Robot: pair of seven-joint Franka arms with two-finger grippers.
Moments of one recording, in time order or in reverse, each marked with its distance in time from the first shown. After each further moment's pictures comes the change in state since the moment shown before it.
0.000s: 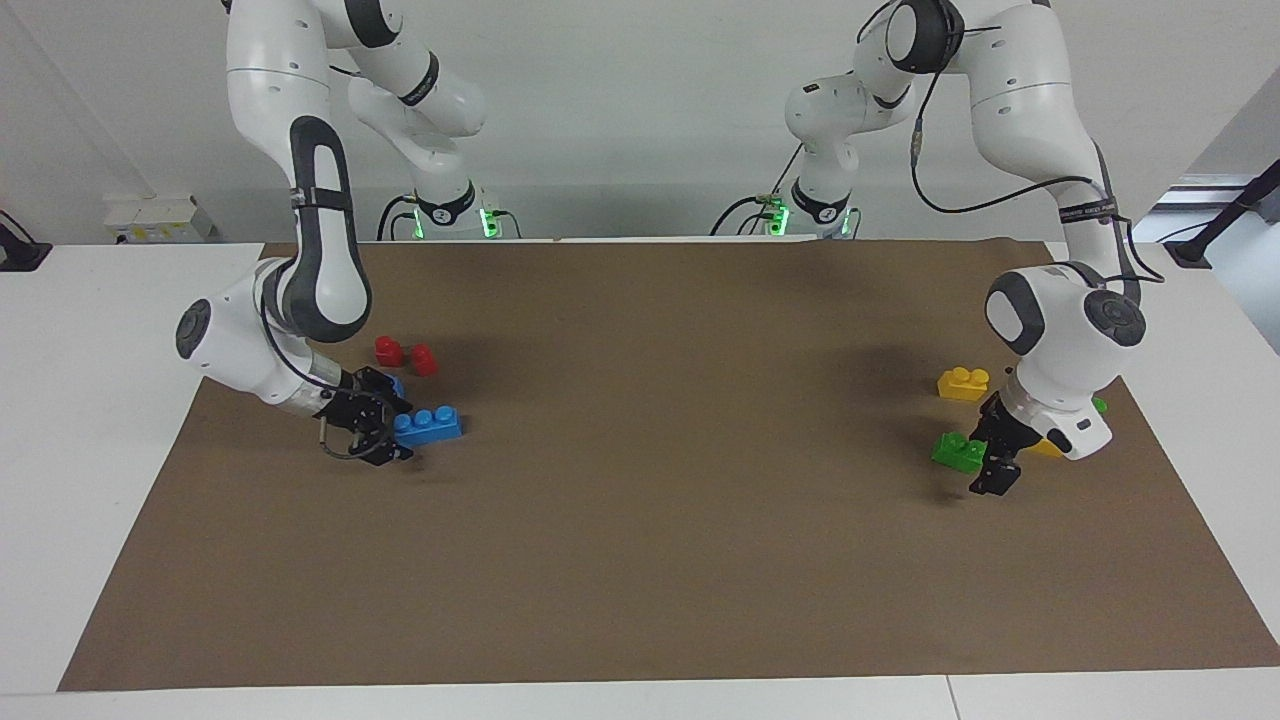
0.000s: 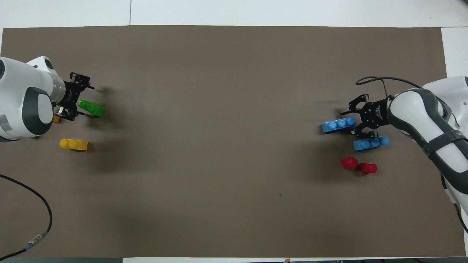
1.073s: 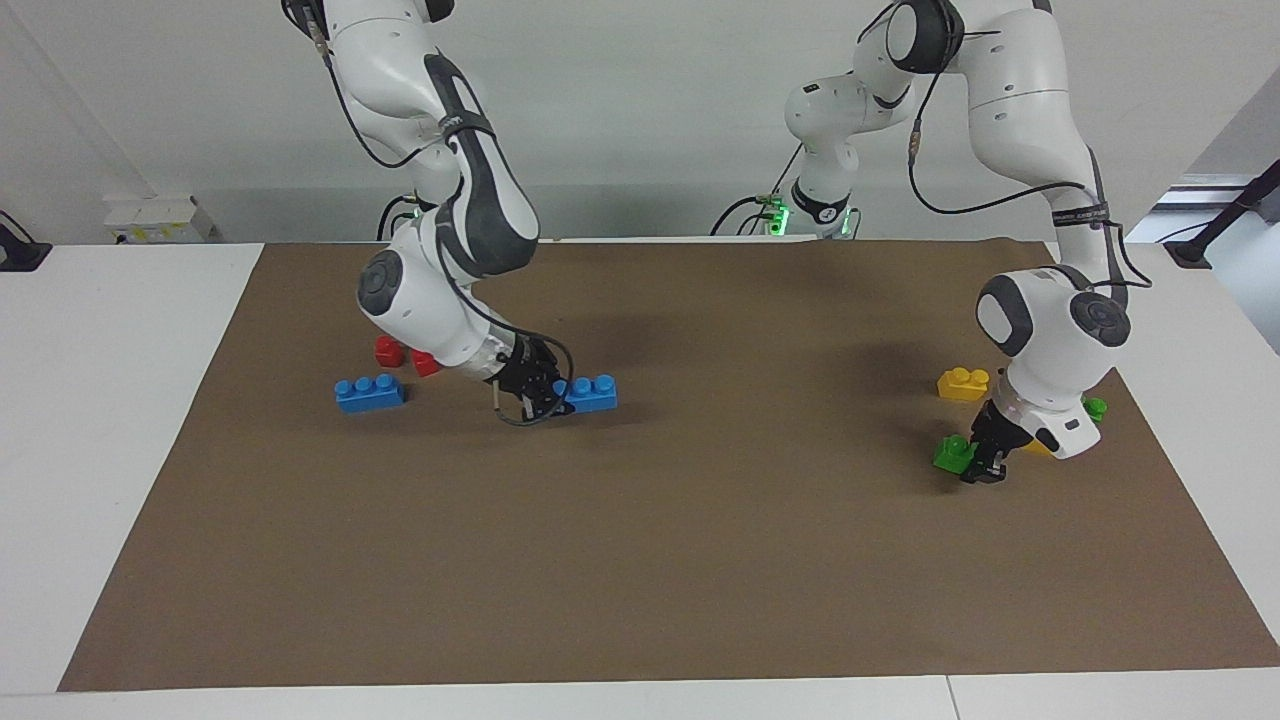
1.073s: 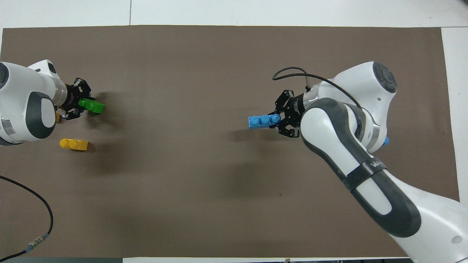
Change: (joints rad) left arm 0.002 -0.006 0.002 -0.038 0.008 0.040 0.044; right arm 0.435 -0.060 0.017 0.098 0.061 0.054 0.556
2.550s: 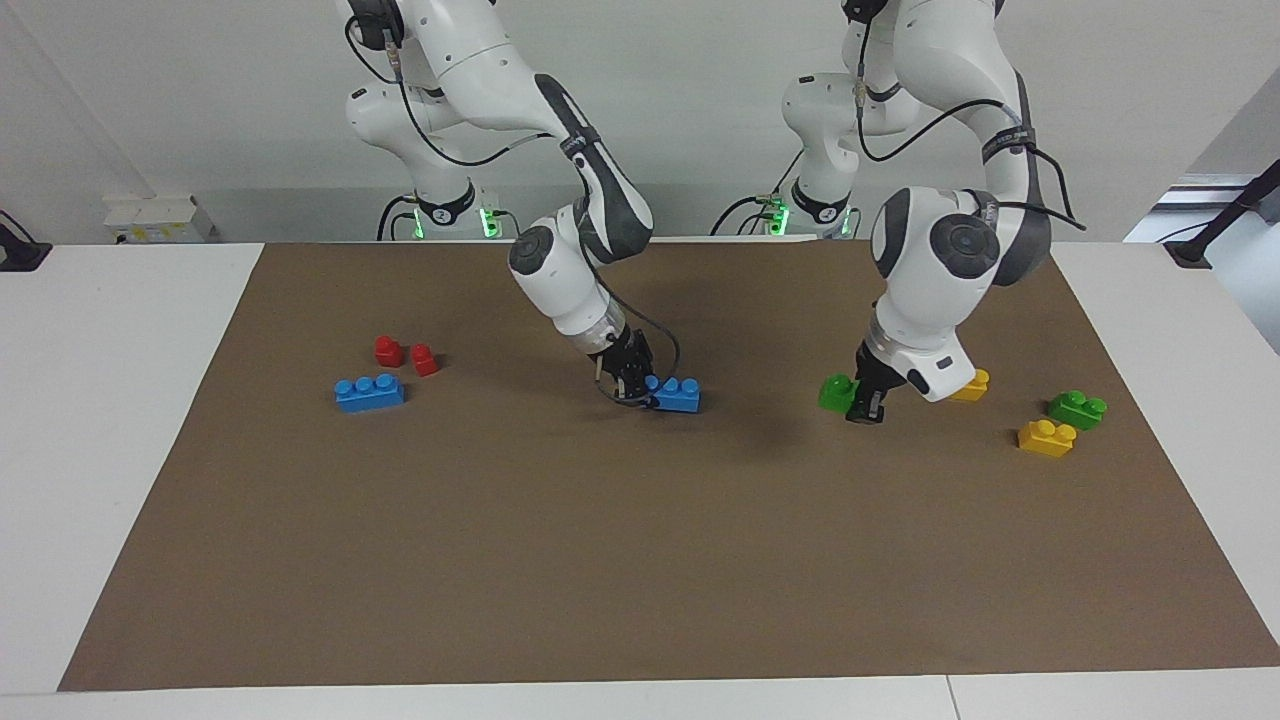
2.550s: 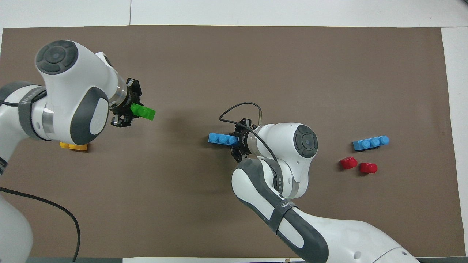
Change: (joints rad) left arm -0.345 -0.189 -0.026 0.055 0.001 -0.374 -0.485; right arm 0.287 0.058 -0.003 -0.177 0.132 0.479 0.195
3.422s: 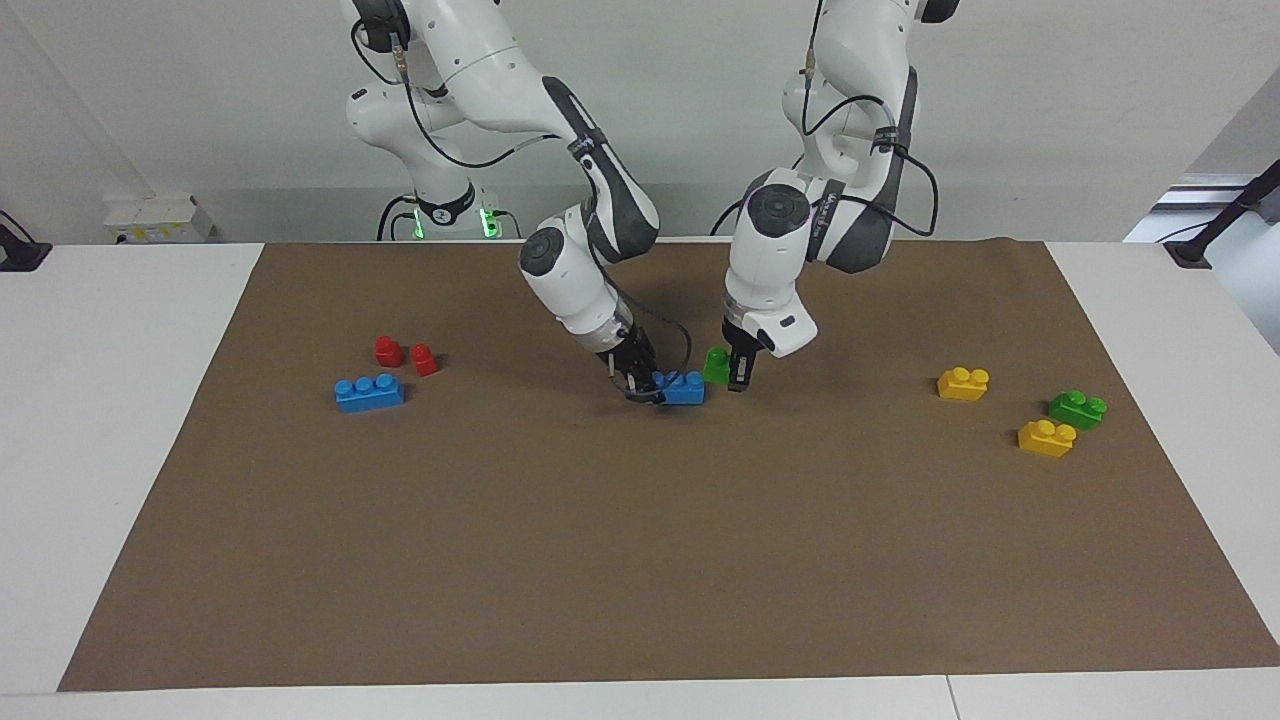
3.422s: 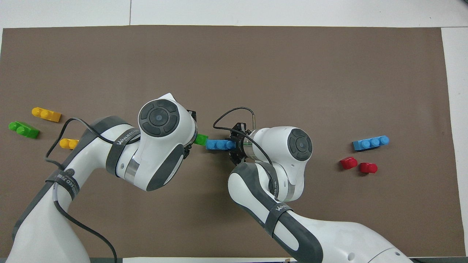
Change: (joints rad) left arm -0.266 -0.071 0.000 -0.202 0.042 0.187 -0.397; right arm 0.015 0.005 0.001 -0.005 0.000 0.002 -0.101
